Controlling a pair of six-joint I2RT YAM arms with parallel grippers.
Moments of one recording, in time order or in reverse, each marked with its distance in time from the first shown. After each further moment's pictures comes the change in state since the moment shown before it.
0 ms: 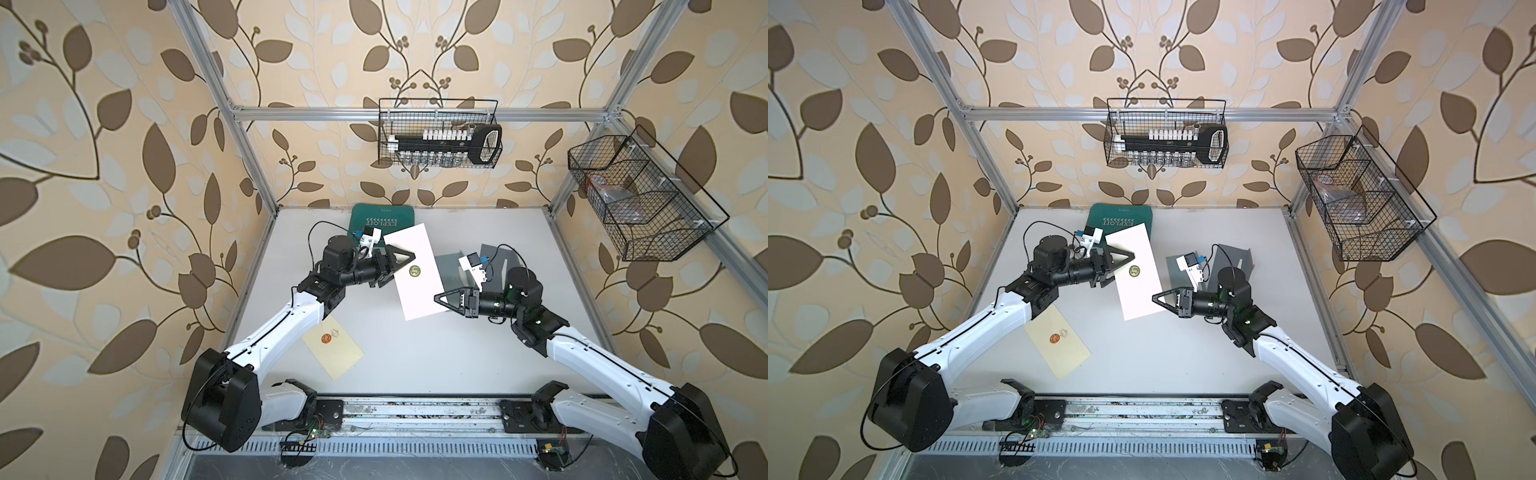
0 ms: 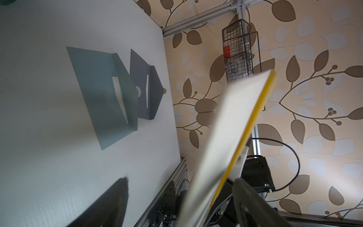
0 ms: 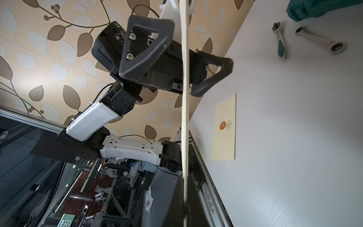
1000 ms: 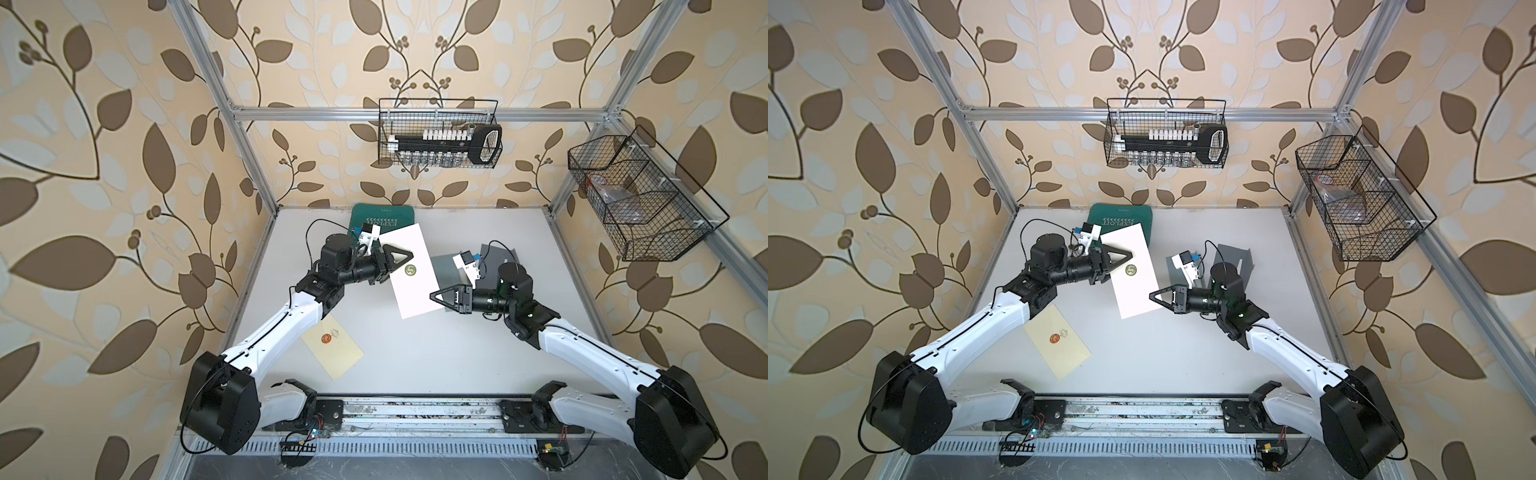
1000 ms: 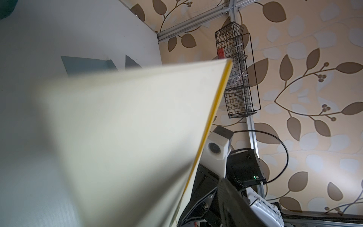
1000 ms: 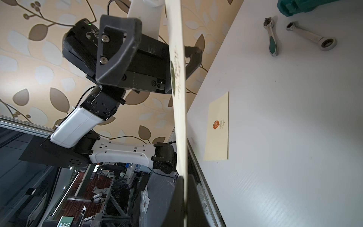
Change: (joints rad) left arm 0.000 -0.031 0.014 -0.001 0.000 0.014; right arm -0.001 0.093 0.034 -0.008 0.012 -0.031
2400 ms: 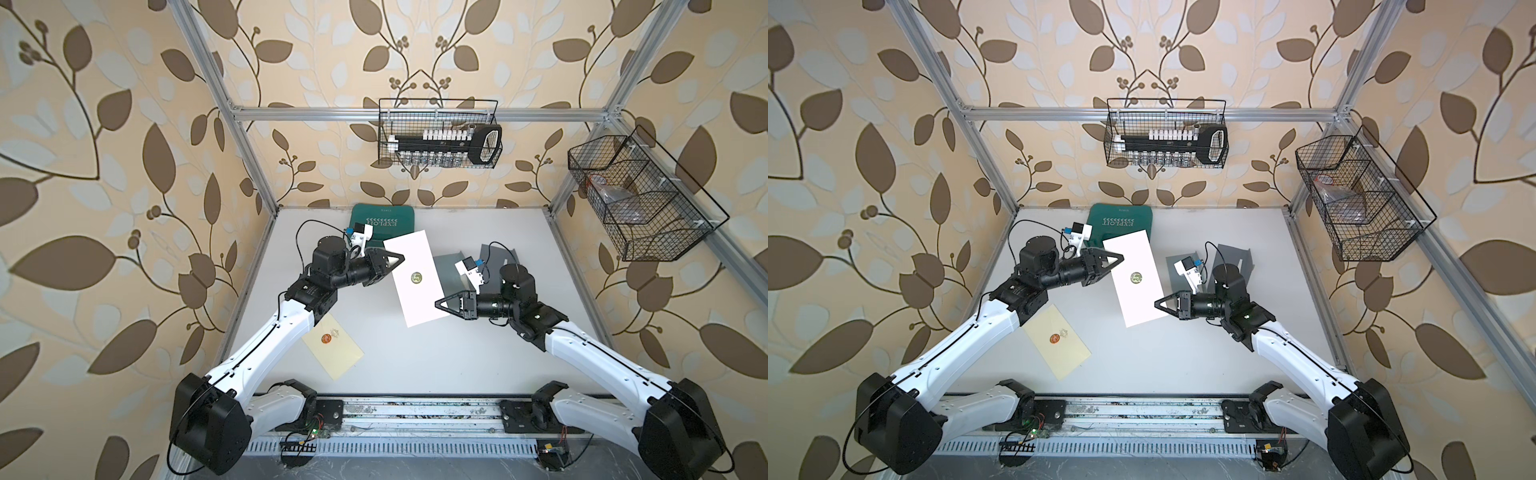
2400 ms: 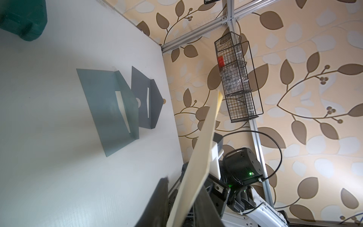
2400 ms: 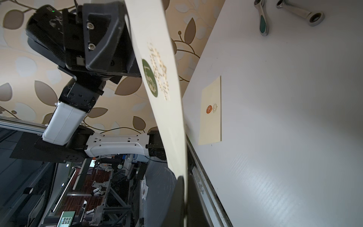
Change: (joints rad) left arm 0.002 -0.093 0.002 -0.096 -0.073 0.037; right arm -0.021 -0.073 0.009 -0.204 -0.030 -0.079
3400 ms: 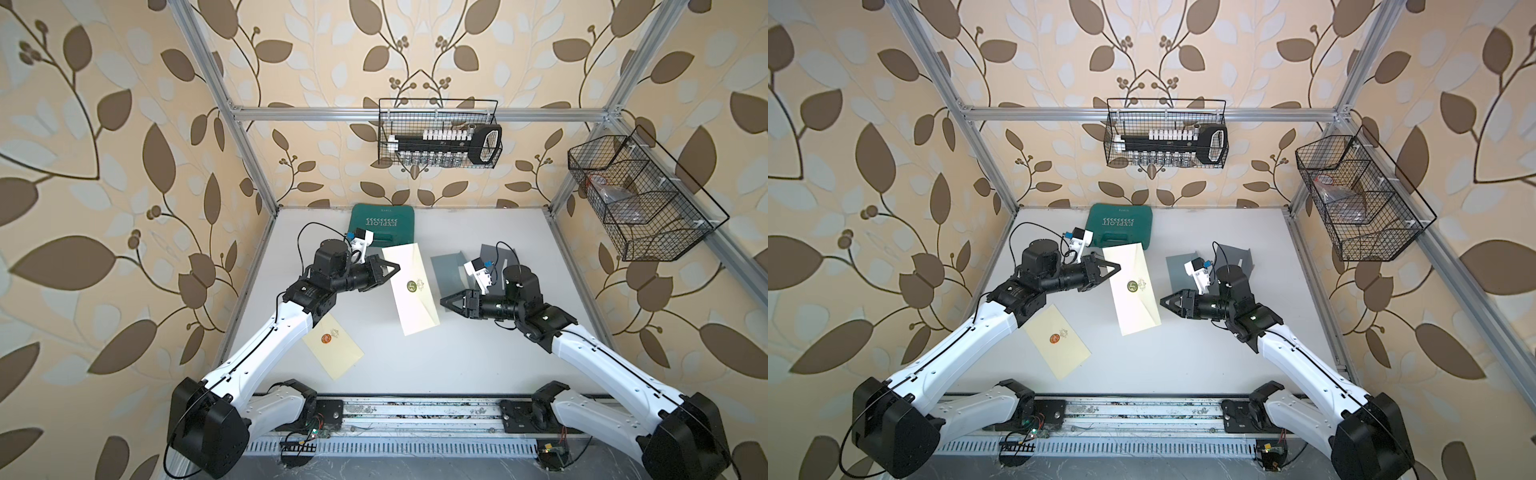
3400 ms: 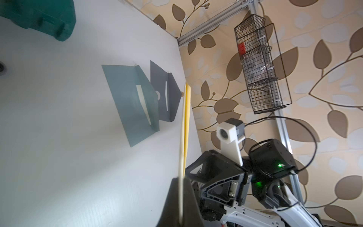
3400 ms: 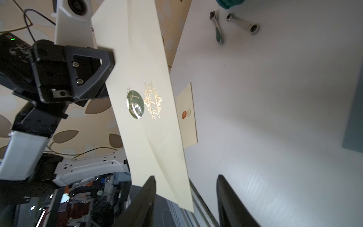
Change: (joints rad) left arm -0.023 -0.022 0.014 -0.196 -0.072 0.190; right arm -0.033 -0.062 0.039 -0.243 0.210 -0.019
